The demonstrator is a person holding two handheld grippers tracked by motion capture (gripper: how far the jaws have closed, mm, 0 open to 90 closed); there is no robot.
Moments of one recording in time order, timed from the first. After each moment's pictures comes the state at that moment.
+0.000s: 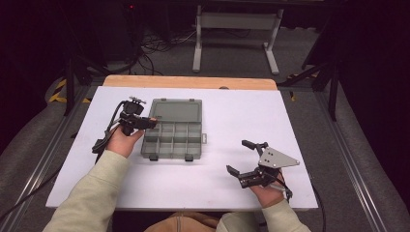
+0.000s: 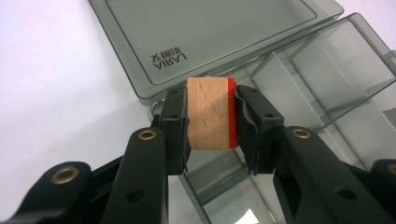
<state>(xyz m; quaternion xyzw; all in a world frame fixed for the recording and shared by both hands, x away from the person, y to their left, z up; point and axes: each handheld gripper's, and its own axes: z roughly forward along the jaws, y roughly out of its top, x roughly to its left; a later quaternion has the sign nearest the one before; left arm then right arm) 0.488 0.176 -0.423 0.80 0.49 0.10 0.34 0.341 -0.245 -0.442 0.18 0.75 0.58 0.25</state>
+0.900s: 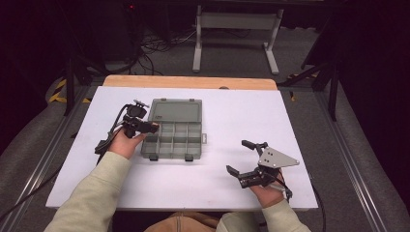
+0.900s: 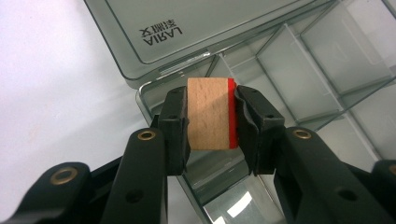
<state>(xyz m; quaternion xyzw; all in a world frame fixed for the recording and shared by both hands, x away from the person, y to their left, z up) 0.492 0.169 -0.436 0.81 0.49 0.08 0.31 0.342 -0.244 -0.442 0.18 0.76 0.58 0.25</state>
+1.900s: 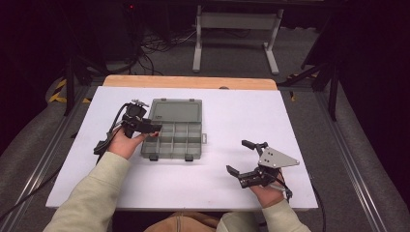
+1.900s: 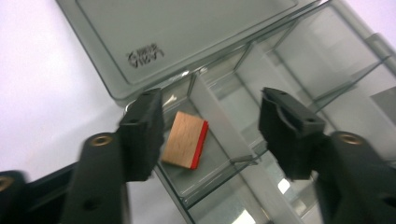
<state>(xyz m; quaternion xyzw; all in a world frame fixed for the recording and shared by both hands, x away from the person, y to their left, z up) 0.483 0.171 -0.425 0.81 0.45 0.09 0.36 0.341 -0.244 -0.442 0.18 0.76 0.58 0.25</state>
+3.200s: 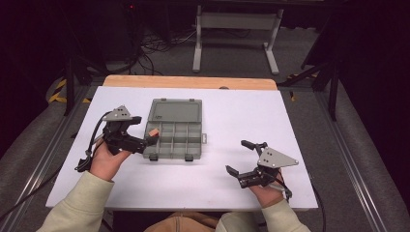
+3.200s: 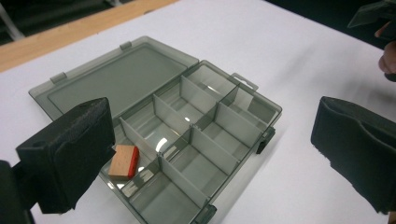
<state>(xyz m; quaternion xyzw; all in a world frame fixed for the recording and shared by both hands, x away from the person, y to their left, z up) 0.394 0.192 -0.382 0.80 0.31 0.14 0.50 0.342 -0.243 -0.442 0.18 0.76 0.58 0.25</state>
